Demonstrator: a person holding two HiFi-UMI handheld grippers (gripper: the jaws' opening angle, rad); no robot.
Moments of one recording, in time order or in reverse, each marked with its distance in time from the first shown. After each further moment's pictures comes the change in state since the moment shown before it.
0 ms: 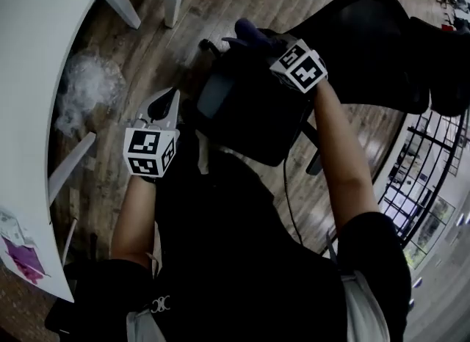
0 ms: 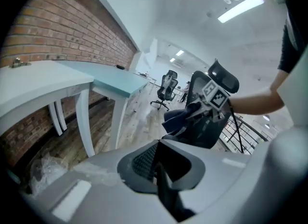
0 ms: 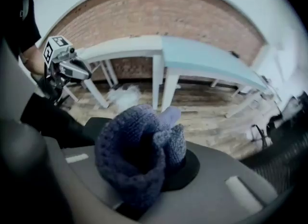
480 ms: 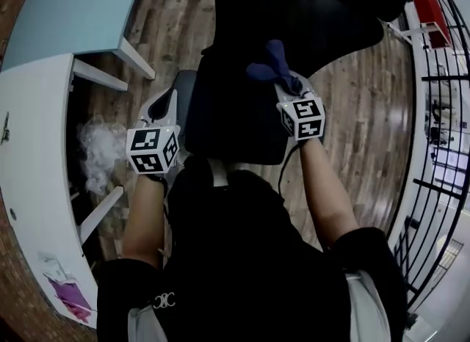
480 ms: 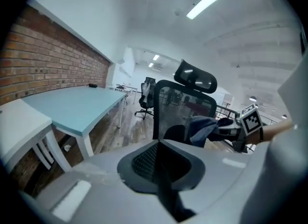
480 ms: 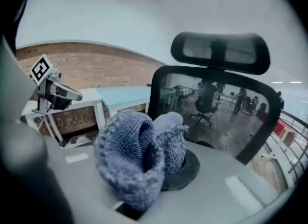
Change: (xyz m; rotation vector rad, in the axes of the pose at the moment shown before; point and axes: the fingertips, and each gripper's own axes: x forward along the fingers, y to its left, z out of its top) left arm 0.036 -0.155 0.079 0.273 -0.071 -0.091; right arm -0.197 0.027 -0.189 0.657 -0.547 -0.649
